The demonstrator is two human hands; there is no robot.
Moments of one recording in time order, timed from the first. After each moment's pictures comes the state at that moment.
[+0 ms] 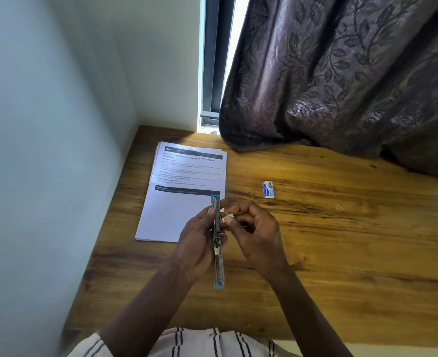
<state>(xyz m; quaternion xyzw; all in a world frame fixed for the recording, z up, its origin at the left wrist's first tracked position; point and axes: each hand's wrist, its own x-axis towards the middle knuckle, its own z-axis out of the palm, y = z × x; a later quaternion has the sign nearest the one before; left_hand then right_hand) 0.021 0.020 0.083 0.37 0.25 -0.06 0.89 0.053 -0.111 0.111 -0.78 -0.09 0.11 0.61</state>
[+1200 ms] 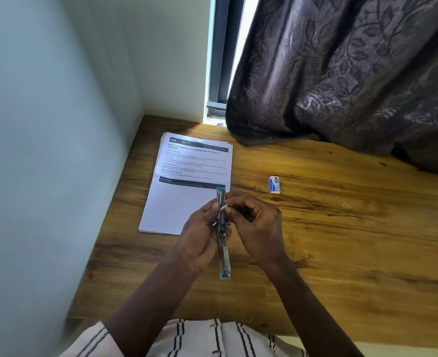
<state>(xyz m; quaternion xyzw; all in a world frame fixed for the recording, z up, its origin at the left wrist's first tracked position) 0.025 0.023 0.082 0.33 0.28 -0.07 0.90 0.067 -0.102 0.096 -0.81 -0.14 0.07 0.57</state>
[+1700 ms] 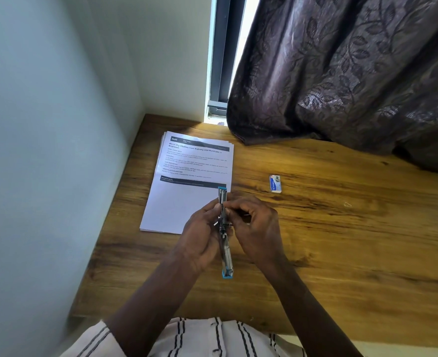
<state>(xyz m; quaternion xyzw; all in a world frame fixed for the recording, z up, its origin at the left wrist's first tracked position) 0.023 0.021 0.082 0.30 0.29 -0.06 0.90 0.064 -0.101 0.088 -0.86 -0.18 0.02 0.49</state>
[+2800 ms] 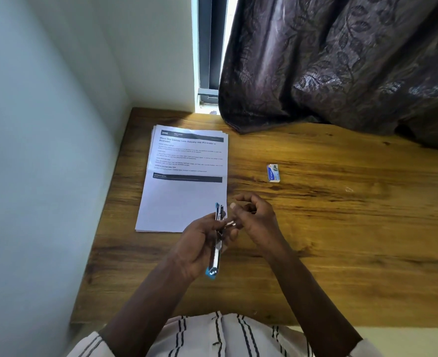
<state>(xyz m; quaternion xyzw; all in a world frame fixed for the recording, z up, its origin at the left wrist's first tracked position) 0.017 0.029 0.070 0.25 0.30 -0.20 0.90 0.085 -0.108 0.053 -0.79 0.08 0.21 0.57</state>
